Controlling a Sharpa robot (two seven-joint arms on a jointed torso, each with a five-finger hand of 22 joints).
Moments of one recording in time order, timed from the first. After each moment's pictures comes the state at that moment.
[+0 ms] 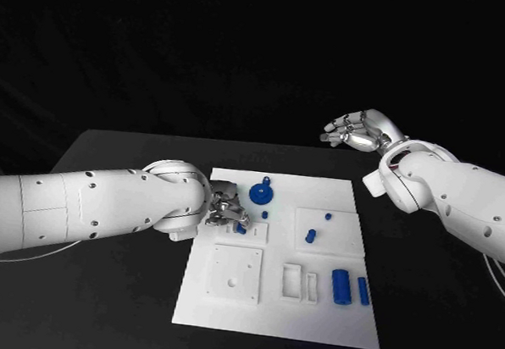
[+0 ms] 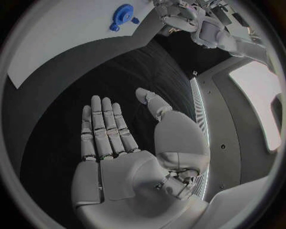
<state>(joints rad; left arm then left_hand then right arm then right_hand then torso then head) 1.38 -0.61 -0.23 1.38 -1.00 0.01 -0.44 0.73 0.06 0.64 -0.20 0.24 1.08 0.05 0.35 1.00 1.41 -0.12 1.12 0.61 1.24 -0.18 1.39 0.68 0.09 1.01 -0.16 1.20 1.29 1.36 -0.60 -0.04 1.01 -0.78 -0.31 0.20 0.95 -0.12 0.45 -0.28 0.54 0.80 0.21 0.26 0.44 0.90 0.16 0.45 0.12 0.91 0.16 0.29 0.63 0.18 0.56 0.22 0.22 1.23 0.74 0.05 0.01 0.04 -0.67</state>
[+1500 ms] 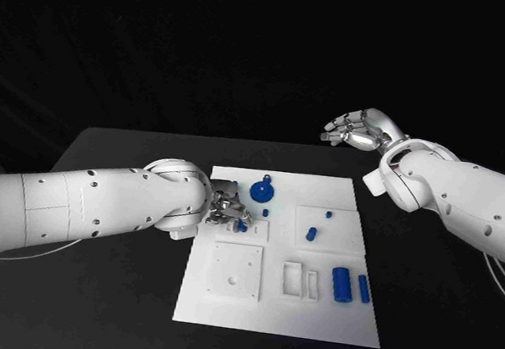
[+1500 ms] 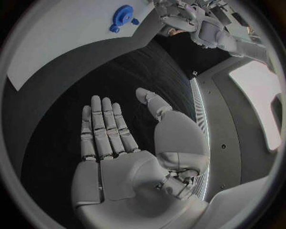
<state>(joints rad) 1.38 -0.61 -0.23 1.38 -1.00 0.02 -0.45 0.67 0.09 0.62 -0.21 0.45 1.13 0.02 0.36 1.00 1.42 -0.12 1.12 0.62 1.26 -0.20 1.41 0.68 0.09 1.01 -0.16 1.21 1.29 1.35 -0.60 -0.04 1.01 -0.78 -0.31 0.20 0.95 -0.12 0.44 -0.28 0.54 0.80 0.21 0.26 0.44 0.90 0.16 0.45 0.12 0.91 0.16 0.29 0.63 0.18 0.55 0.22 0.22 1.24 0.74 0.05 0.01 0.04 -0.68</state>
